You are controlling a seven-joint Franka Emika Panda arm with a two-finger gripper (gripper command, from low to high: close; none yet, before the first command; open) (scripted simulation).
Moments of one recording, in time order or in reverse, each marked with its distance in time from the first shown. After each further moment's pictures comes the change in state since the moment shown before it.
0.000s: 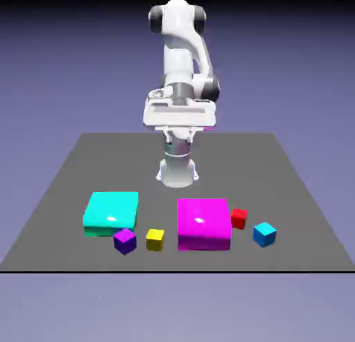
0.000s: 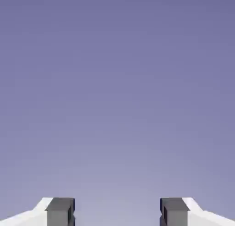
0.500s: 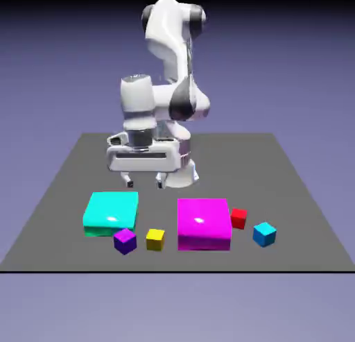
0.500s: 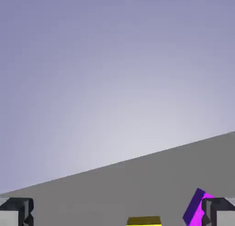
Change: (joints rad) arm -0.075 0.544 -0.152 0.508 0.176 -0.634 0.020
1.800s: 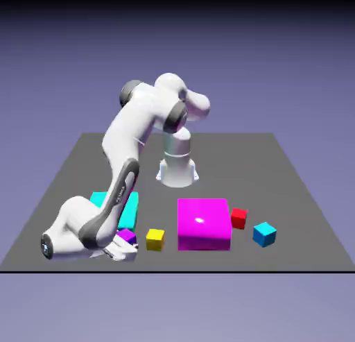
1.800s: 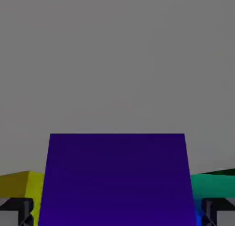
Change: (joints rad) arm -0.067 1.022 -0.289 0.807 0.353 -1.097 0.003
